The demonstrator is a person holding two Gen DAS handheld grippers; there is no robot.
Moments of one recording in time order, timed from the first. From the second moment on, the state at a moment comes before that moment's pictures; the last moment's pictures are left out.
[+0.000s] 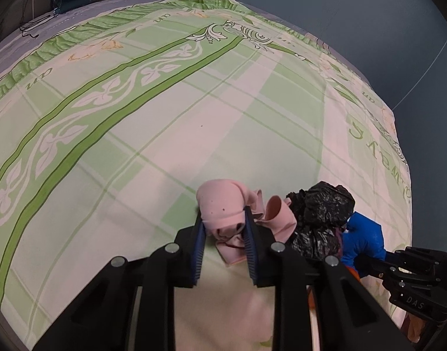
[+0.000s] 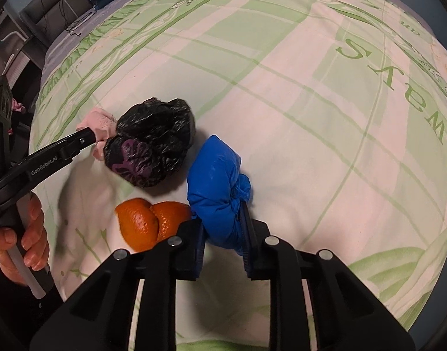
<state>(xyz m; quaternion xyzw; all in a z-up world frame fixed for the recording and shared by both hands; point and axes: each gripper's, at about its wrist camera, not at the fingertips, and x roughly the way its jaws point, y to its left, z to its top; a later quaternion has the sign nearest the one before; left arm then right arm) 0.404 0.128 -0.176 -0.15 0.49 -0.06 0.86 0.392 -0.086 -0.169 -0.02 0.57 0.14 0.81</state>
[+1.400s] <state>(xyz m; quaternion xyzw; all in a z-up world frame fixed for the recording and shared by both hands) 0.236 0.135 -0.077 -0.14 0.40 -0.04 0.90 0.224 -0.106 -0.070 -0.01 0.49 0.19 0.85</state>
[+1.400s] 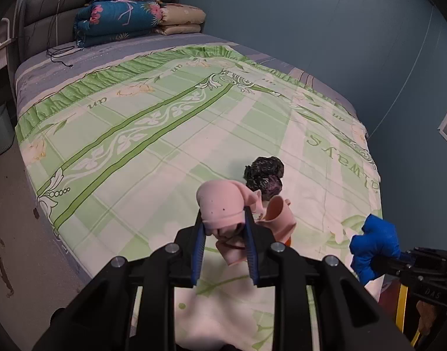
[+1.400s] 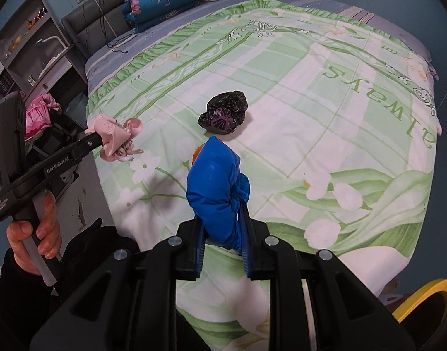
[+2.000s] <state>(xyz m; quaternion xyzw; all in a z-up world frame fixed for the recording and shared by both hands) 0.175 0.062 -0.022 -0.10 0.35 -0.13 0.92 0.165 -0.174 -0.015 0.03 0.43 0.15 0.89</state>
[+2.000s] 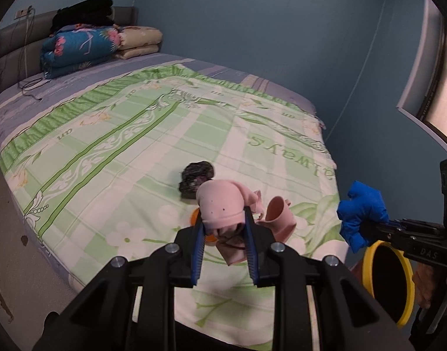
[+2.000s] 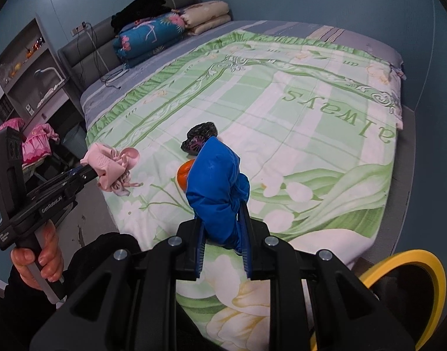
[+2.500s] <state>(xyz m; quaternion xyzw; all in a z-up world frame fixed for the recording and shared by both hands) 0.134 -0.004 0.019 -0.06 0.32 -0.21 0.92 0.115 -0.246 0.020 0.07 0.38 0.09 0.92</state>
